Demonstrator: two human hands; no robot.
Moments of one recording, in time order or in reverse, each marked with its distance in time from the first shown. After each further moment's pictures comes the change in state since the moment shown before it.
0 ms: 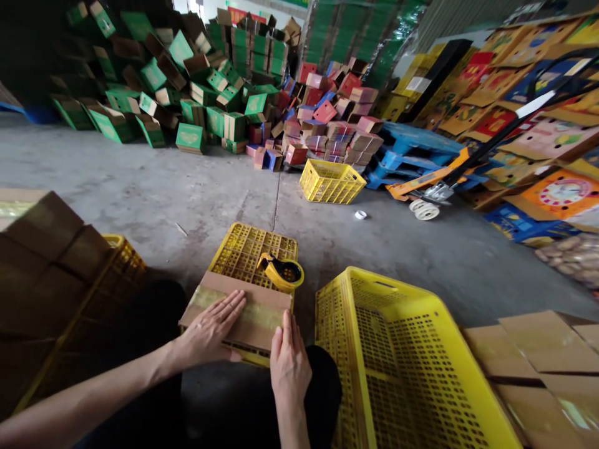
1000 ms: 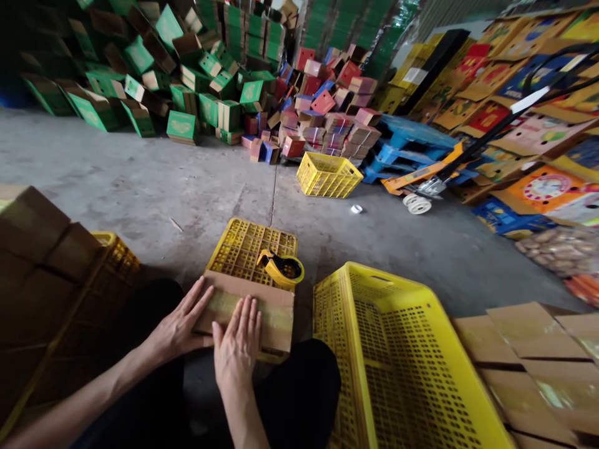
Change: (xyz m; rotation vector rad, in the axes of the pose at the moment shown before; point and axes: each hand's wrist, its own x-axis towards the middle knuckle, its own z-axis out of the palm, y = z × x) left_hand -0.052 -0.046 -0.016 -0.143 0.186 -0.208; right_hand 0.002 -0.122 0.027 0.081 -0.064 -0.167
